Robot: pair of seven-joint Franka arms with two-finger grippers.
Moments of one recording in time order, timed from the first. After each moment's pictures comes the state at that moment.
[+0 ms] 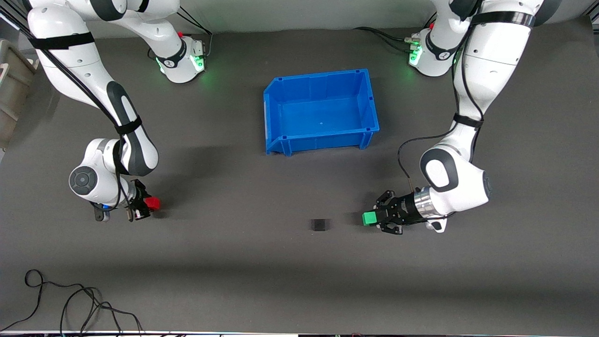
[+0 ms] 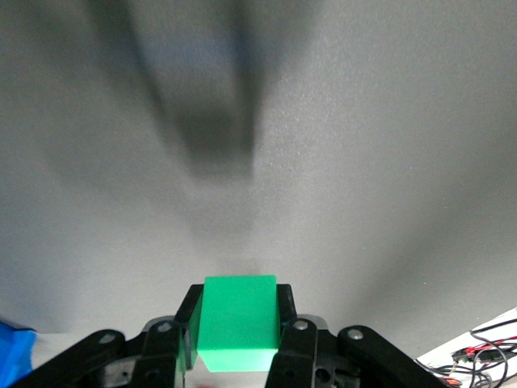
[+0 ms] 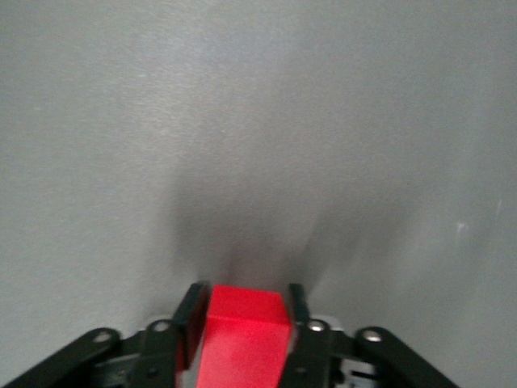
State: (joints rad) left arm -0.26 0.67 -0.03 -1.71 -1.10 2.41 -1.10; right arm 0.16 0.55 -0.22 -1.99 0.04 2.47 1.22
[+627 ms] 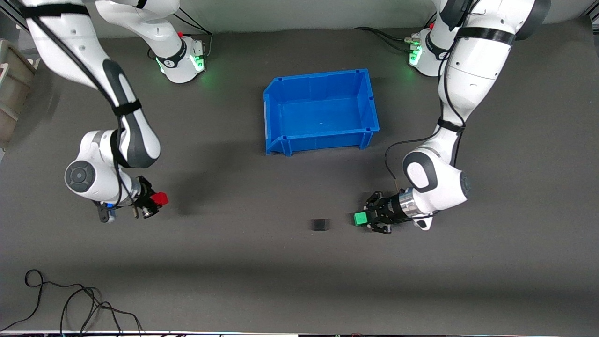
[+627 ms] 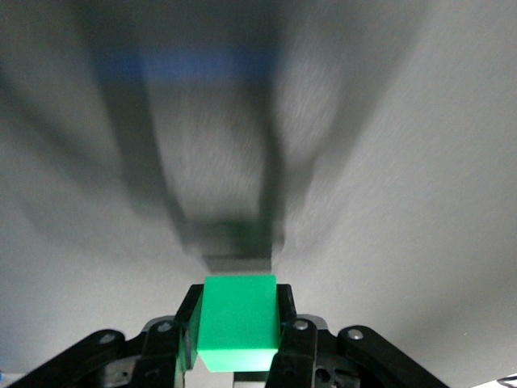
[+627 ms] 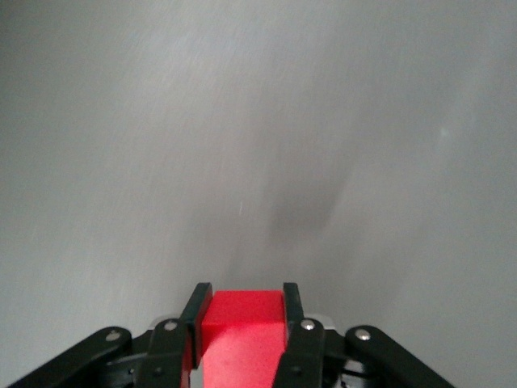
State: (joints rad) left arm -0.30 0.75 -0.07 -1.70 -1.13 2.52 -1.12; right arm 0.22 0.41 -0.14 -1.94 0.04 2.25 1.23
